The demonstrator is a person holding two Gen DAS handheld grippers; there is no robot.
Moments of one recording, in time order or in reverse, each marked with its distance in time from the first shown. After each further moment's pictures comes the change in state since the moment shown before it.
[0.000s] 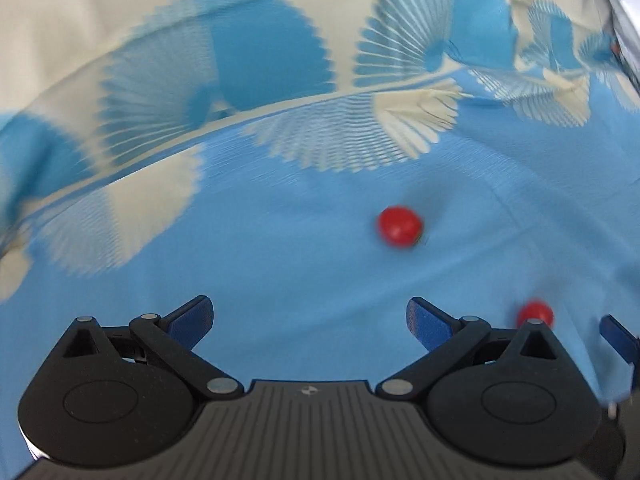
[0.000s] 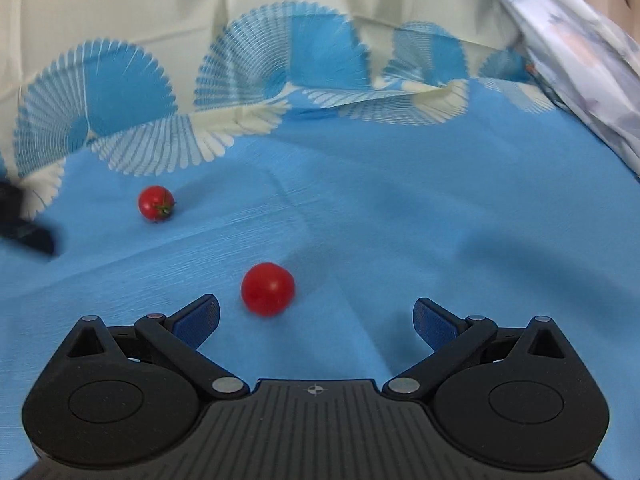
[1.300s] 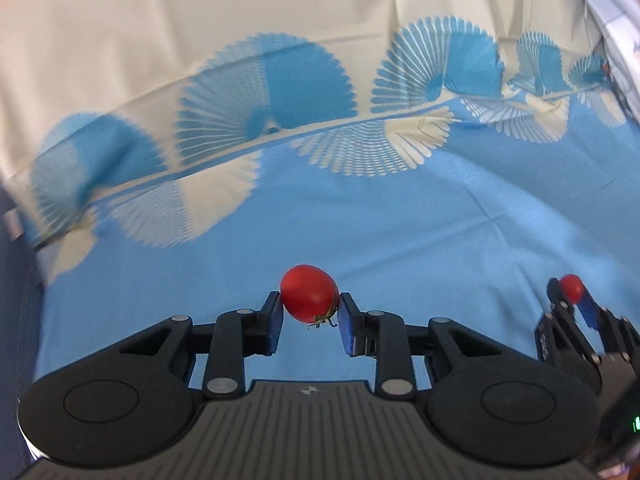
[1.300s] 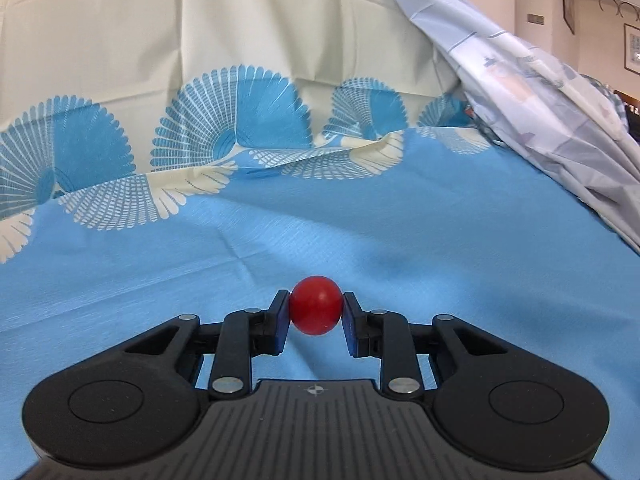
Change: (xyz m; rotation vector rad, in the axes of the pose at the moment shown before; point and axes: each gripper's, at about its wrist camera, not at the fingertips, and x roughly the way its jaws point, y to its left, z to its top) left arm -0.150 0.040 -0.049 -0.065 -0.042 0.062; right arm -0.054 -0.017 -0.010 0.088 -0.178 -0.143
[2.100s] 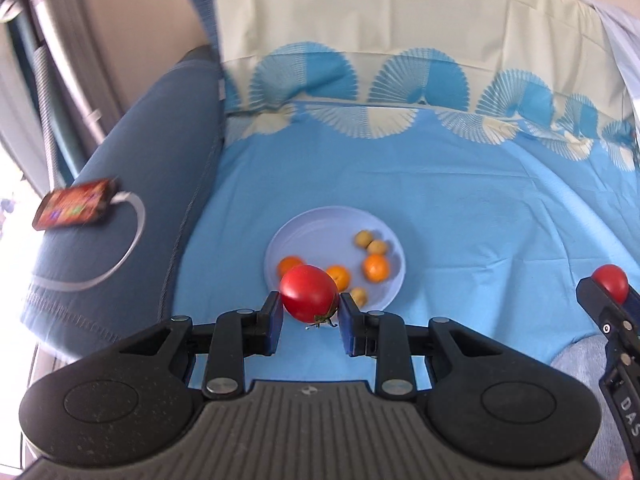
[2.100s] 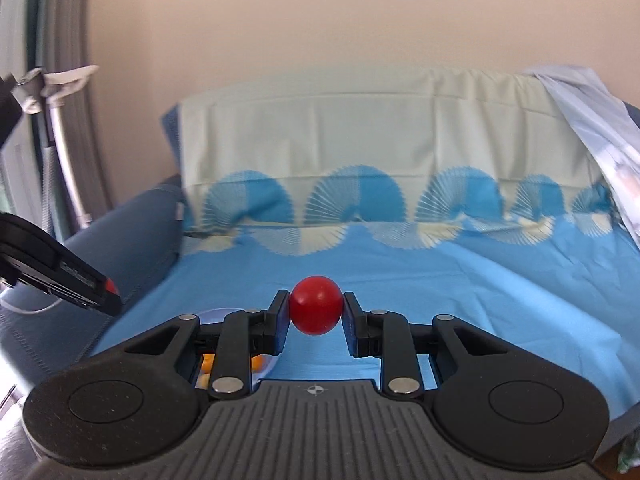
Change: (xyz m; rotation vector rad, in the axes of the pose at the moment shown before) left arm -0.259 0.158 -0.239 -0.304 -0.008 0.114; right arm -0.400 0.004 -0.014 -0.226 -0.092 0.629
